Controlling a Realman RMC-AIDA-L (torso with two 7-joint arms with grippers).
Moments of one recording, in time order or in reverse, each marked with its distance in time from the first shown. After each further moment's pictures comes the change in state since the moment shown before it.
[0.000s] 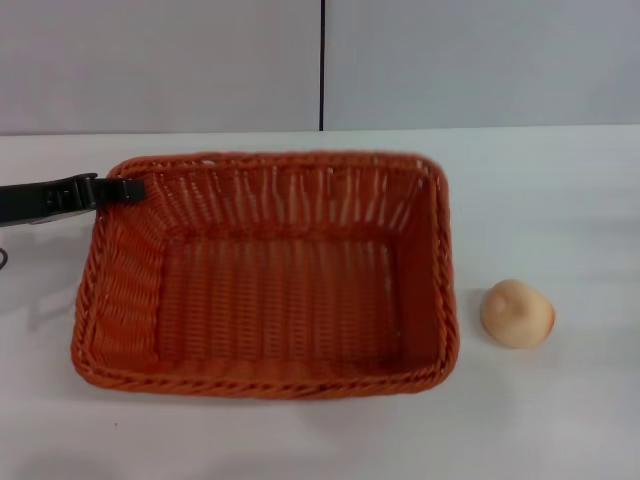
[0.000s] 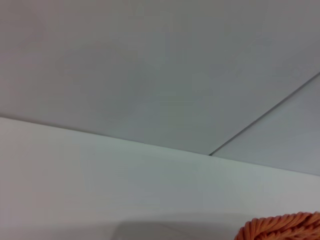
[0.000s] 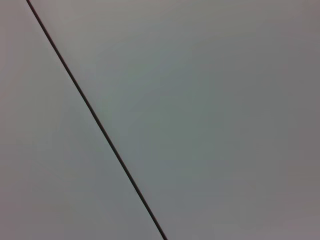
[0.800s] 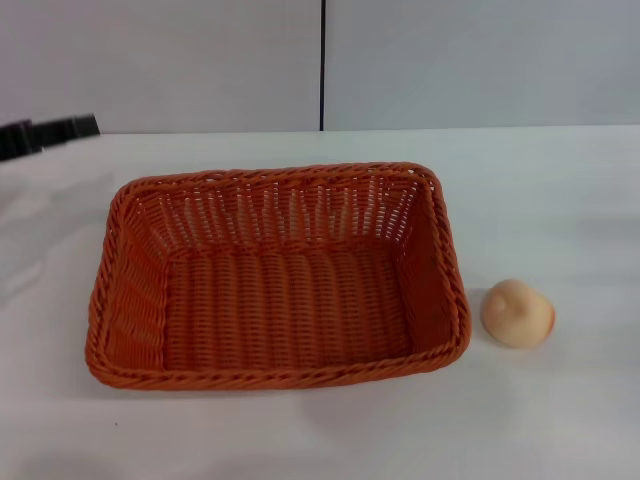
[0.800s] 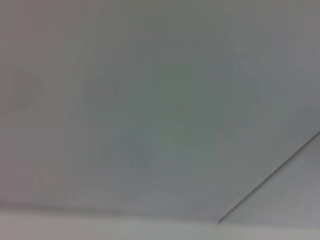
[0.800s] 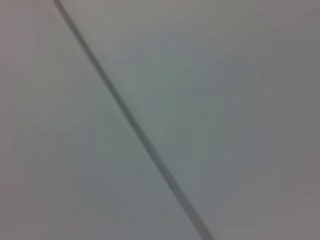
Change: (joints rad) left arm -0.034 0.008 -0.207 -0.022 -0.075 0.037 0.197; right arm -0.018 -0.002 -0.134 -0.102 -0.029 -0.041 0.161
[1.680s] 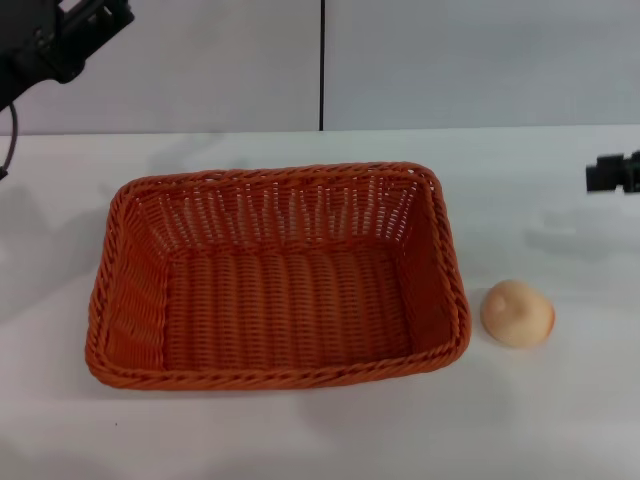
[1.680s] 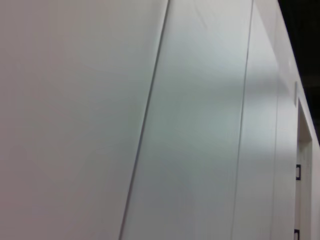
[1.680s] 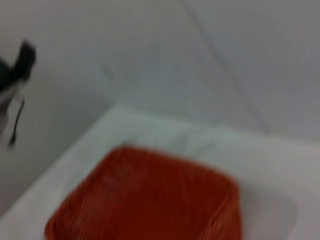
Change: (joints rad) left arm -0.125 -0.011 -0.039 -0.519 -0.701 0.377 1.013; right arm 0.282 -0.155 -0.377 -0.854 -1.092 -0.515 1.216
